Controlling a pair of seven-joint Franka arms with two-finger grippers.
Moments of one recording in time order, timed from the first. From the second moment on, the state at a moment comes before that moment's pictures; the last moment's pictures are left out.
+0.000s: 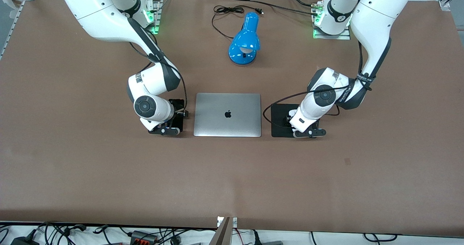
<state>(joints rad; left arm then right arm) -0.08 0.59 -0.30 -1.93 0.23 2.49 -0.60 0.24 0.67 0.20 -1.79 -0.03 2.23 0.48</state>
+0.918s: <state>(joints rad) -0.02 0.50 -0.30 -1.58 0.23 1.87 -0.40 0.14 0.46 0.18 -1.38 -0.05 1.82 0.47</state>
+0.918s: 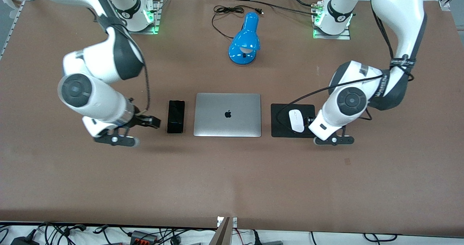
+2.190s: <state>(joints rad) -0.01 -0.06 0.02 -1.77 0.01 1.62 0.13 -0.06 0.17 0.02 -1.41 -0.05 1.65 -0.03</state>
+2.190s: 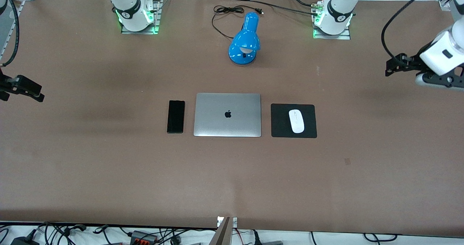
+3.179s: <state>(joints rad) 0.00 -0.02 0.06 -1.68 0.01 1.57 0.14 -0.06 -0.03 0.01 -1.71 -0.04 1.75 -0.03</state>
